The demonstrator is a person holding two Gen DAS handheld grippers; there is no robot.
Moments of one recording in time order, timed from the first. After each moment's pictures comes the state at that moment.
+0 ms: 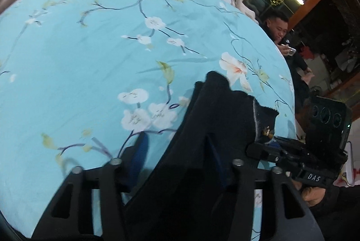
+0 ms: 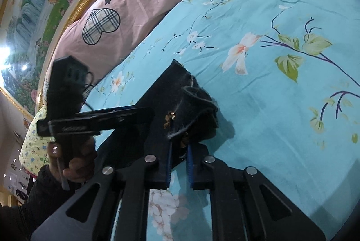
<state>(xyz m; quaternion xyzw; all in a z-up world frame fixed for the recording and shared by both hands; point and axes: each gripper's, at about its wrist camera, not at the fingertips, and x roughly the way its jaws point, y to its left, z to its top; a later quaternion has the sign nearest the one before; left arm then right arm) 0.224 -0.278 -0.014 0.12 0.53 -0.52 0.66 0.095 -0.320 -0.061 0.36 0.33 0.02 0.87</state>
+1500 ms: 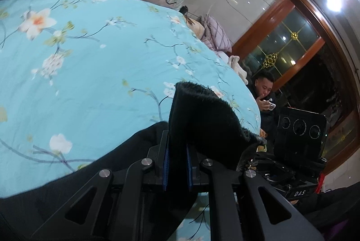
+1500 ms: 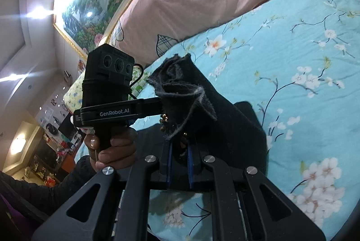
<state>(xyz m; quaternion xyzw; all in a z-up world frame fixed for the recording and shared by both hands) 0.188 -0.079 0.033 -0.07 0.46 -0.50 0.73 0.127 -0.189 -0.005 0.27 0.34 0.28 0.86</state>
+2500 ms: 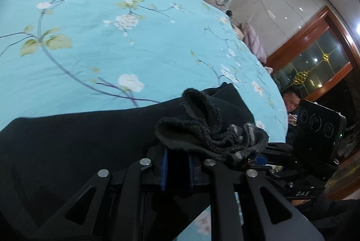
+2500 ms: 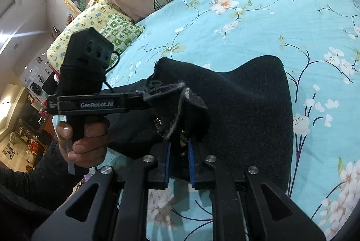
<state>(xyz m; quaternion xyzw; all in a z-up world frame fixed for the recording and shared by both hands) 0.172 0.005 -0.017 -0.10 0.50 -0.38 0.77 0.151 -0.130 -0.035 0.17 0.44 0.29 0.84</state>
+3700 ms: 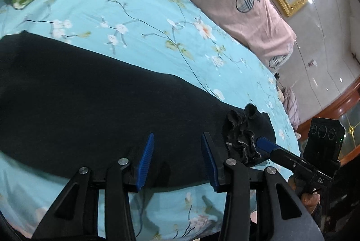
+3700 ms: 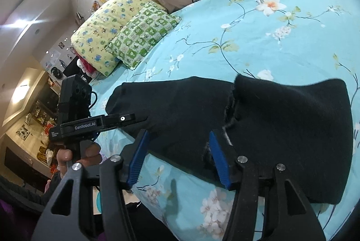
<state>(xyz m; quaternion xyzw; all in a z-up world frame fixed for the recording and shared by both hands) 0.079 0.176 0.001 -0.24 0.44 -0.18 0.85 0.150 -0.066 -0.007 0.15 0.43 0.37 0.81</state>
